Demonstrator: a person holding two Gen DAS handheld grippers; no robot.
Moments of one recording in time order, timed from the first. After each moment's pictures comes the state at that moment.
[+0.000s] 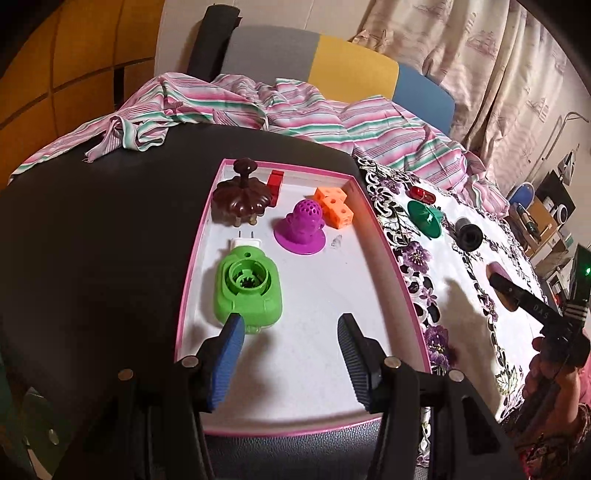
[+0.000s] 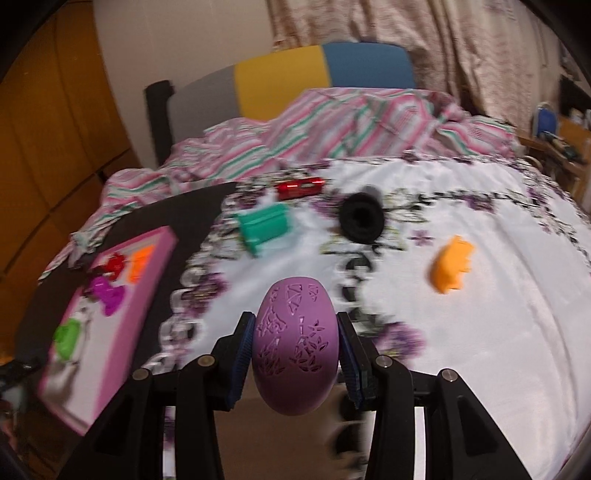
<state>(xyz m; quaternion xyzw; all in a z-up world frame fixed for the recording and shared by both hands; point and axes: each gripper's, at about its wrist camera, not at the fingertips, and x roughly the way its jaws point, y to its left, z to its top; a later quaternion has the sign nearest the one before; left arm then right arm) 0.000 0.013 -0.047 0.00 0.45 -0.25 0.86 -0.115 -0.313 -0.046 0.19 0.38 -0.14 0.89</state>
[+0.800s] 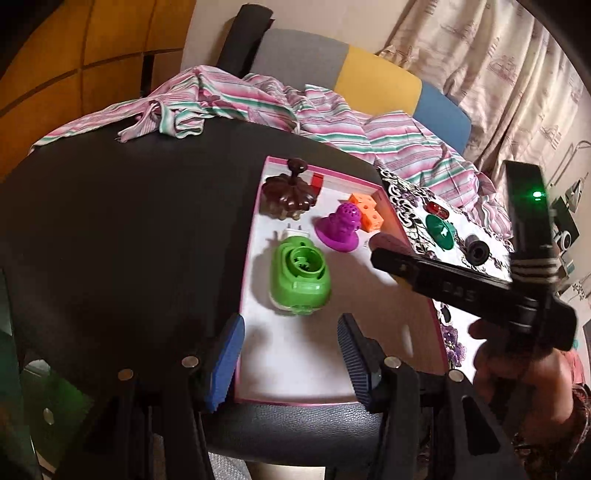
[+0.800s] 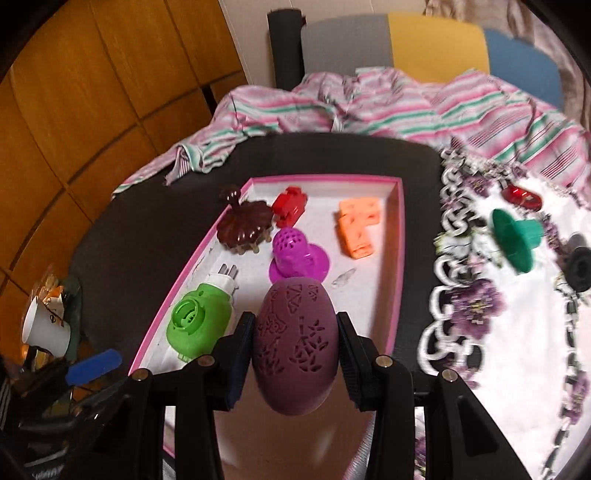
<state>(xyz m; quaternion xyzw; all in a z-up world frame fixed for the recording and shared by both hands) -0.003 0.063 -0.048 -0.05 0.45 -0.23 0.86 0.020 -0.136 -0.057 0.13 0.48 0.04 0.87</state>
